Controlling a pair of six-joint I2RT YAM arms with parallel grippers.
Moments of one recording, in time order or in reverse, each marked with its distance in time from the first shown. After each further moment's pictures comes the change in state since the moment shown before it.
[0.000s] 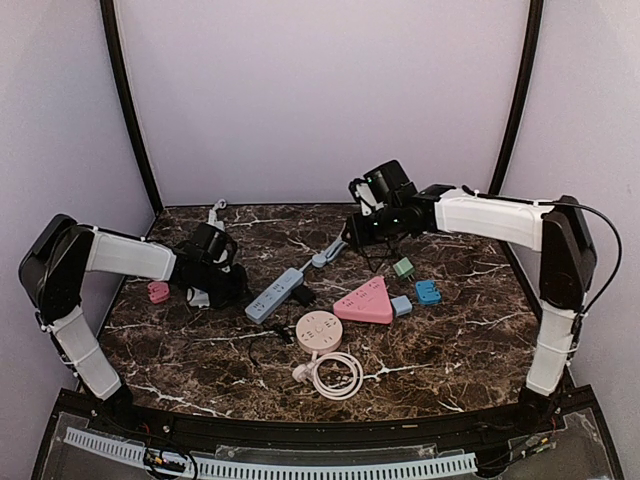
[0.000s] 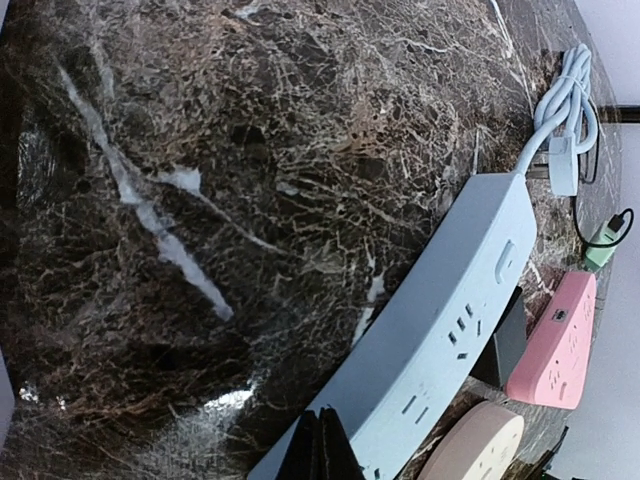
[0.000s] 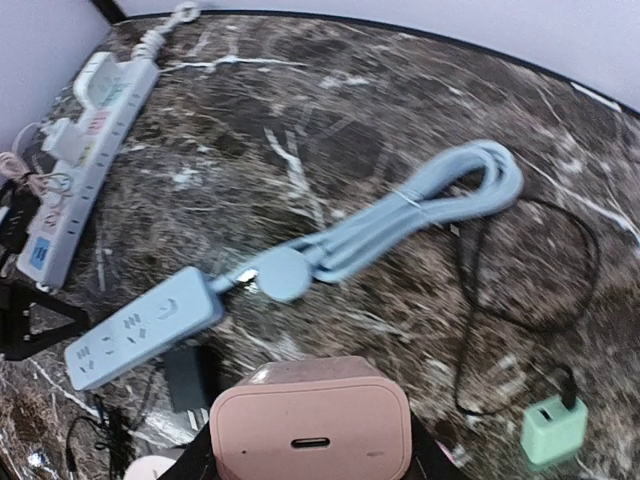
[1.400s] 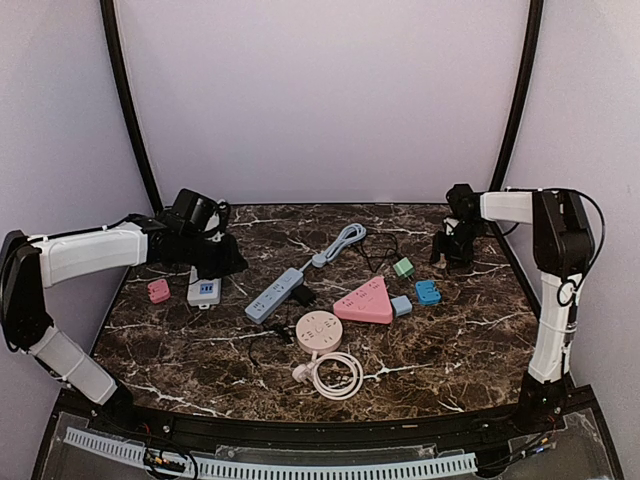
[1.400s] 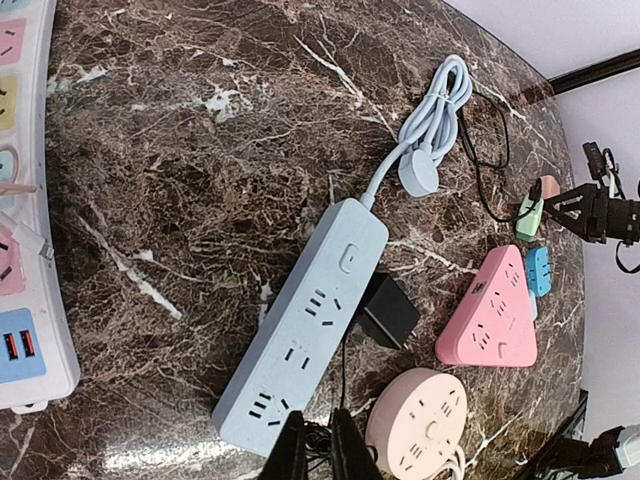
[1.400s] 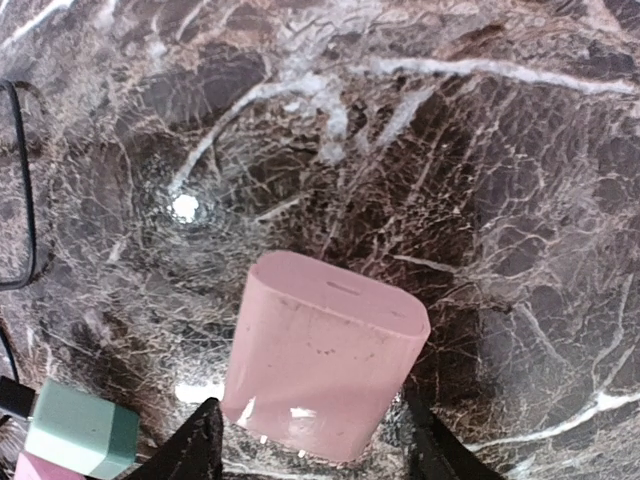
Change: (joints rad) left arm -0.019 -0.220 0.134 -0.231 -0.060 0.196; right arm -0.557 0.174 -0.032 -0.327 -0.126 0.041
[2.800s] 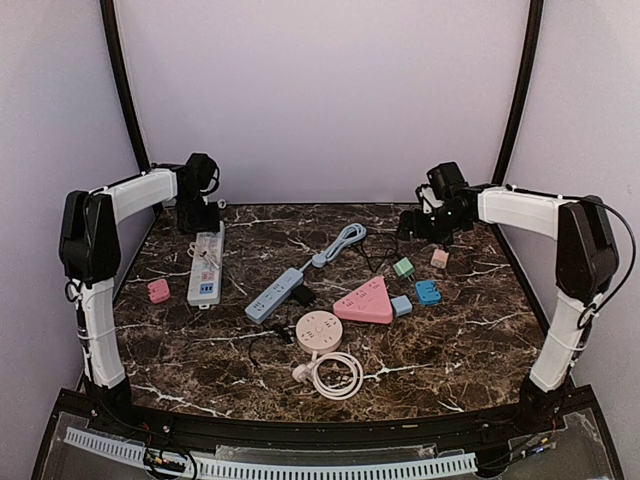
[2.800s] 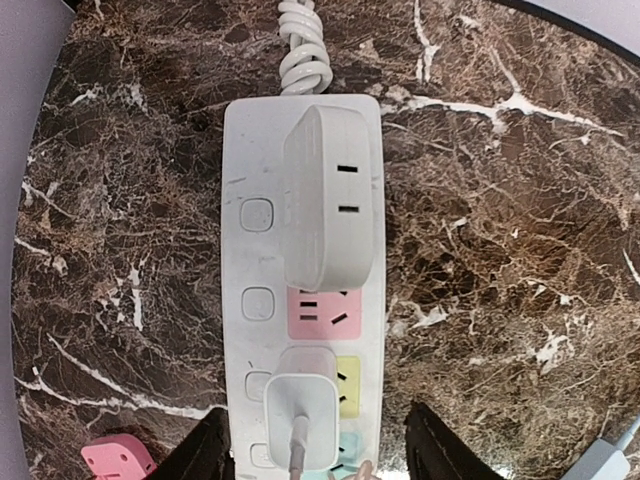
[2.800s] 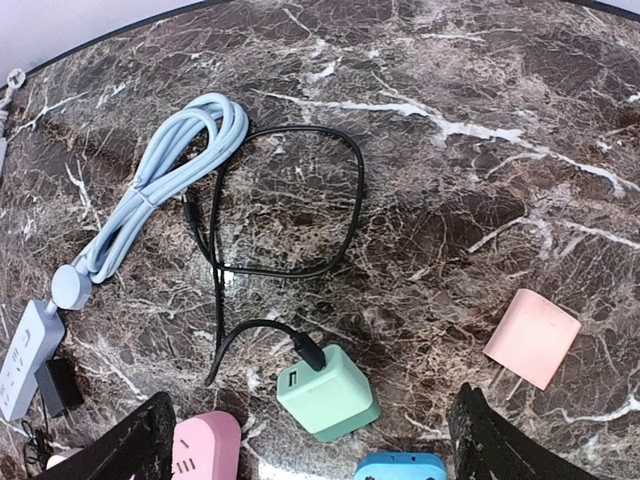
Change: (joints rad) left arm 0.261 0.566 0.750 -0.466 -0.400 0.291; right arm 0.209 -0.255 -0.128 0.239 0.040 -0.014
